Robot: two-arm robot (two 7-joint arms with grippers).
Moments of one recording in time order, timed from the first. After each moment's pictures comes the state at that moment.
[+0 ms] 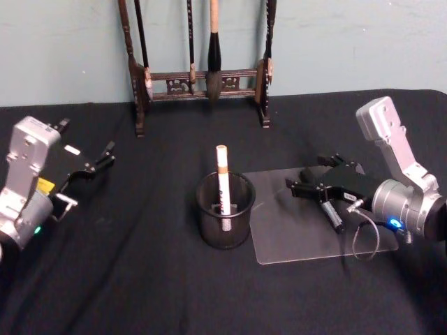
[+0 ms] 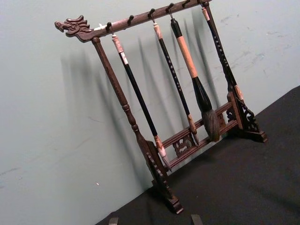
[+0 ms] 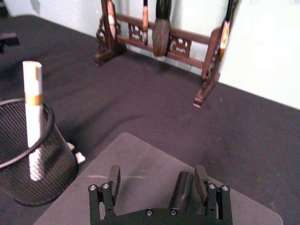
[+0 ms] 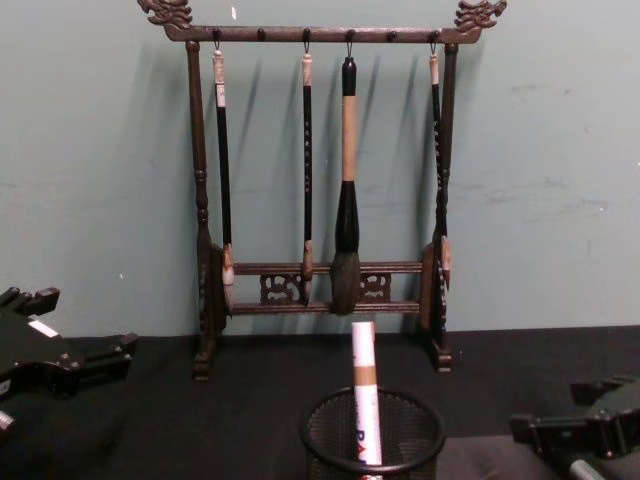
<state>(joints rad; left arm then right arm) -0.20 0.60 0.45 -1.41 -0.25 -0.12 0.03 0.24 0.52 -0.39 -1.47 0.38 0.31 0.38</state>
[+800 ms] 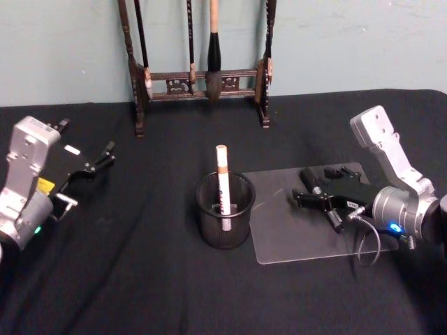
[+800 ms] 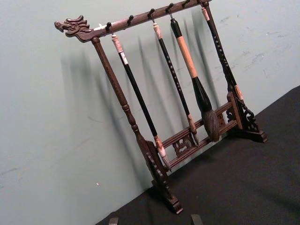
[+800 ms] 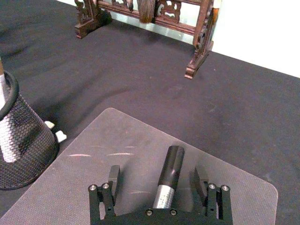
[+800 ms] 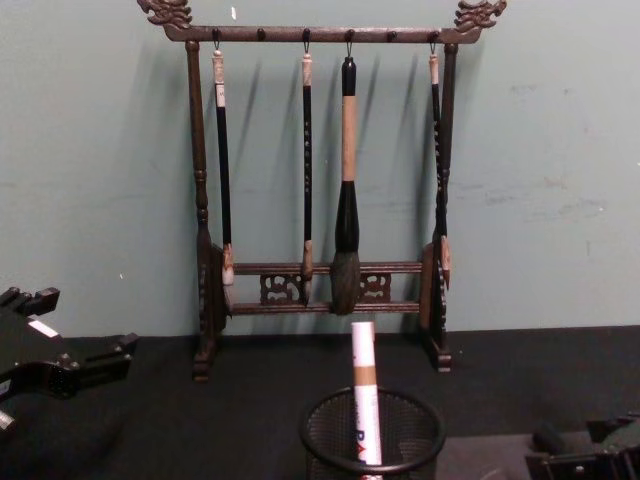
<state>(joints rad) -0.20 0.60 0.45 -1.41 -0.25 -0.12 0.03 0.25 0.49 -0.38 -1.42 0.33 0.39 0.37</state>
